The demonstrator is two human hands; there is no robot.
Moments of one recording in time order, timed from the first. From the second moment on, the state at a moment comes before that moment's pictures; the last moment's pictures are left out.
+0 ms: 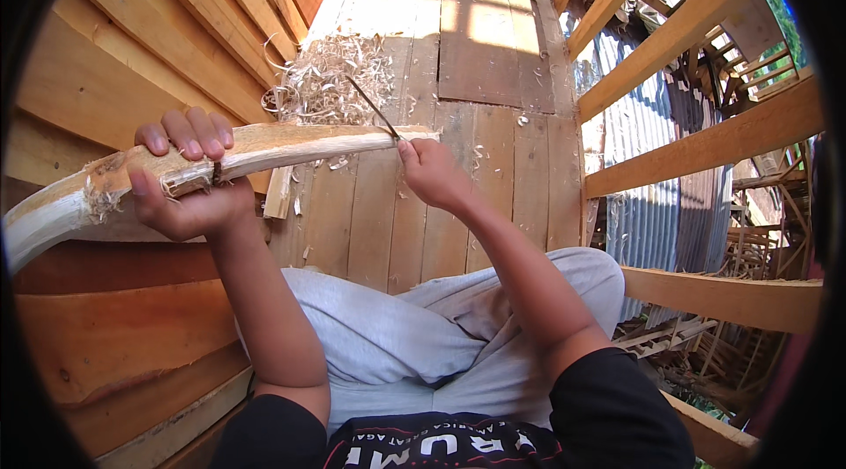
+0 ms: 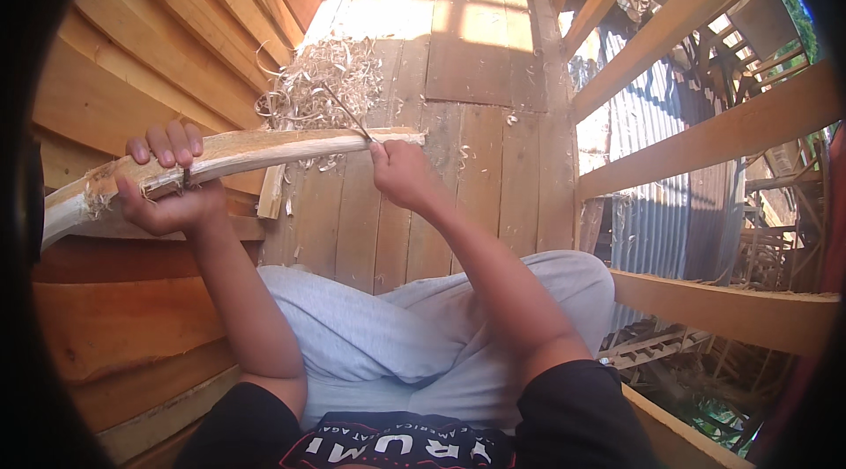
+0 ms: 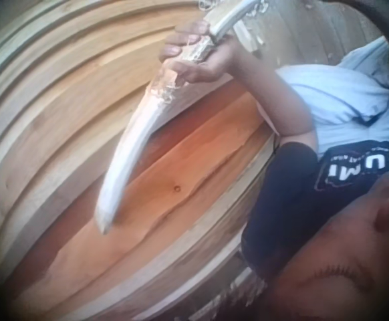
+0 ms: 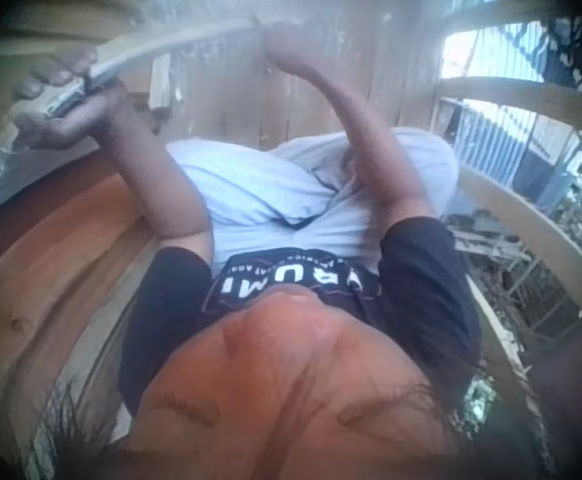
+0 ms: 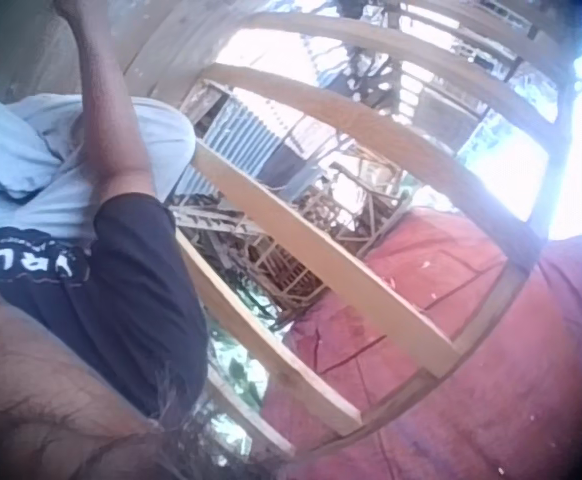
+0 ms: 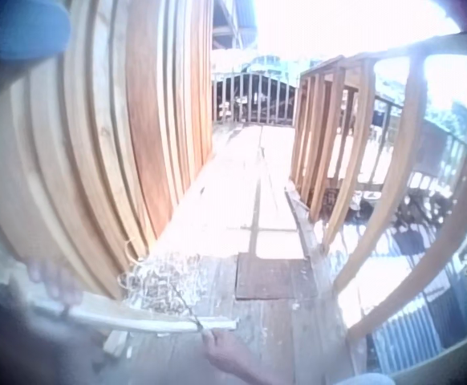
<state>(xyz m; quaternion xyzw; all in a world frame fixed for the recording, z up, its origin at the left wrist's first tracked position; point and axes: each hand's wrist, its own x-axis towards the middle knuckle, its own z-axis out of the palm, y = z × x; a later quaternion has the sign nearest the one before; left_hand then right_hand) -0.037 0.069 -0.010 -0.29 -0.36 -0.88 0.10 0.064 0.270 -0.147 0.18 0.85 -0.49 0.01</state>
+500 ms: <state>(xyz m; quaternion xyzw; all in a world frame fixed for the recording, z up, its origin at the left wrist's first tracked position) -0.036 0.071 -0.008 -0.32 -0.34 -0.88 0.08 0.068 0.294 -0.184 0.26 0.89 -0.38 0.03</state>
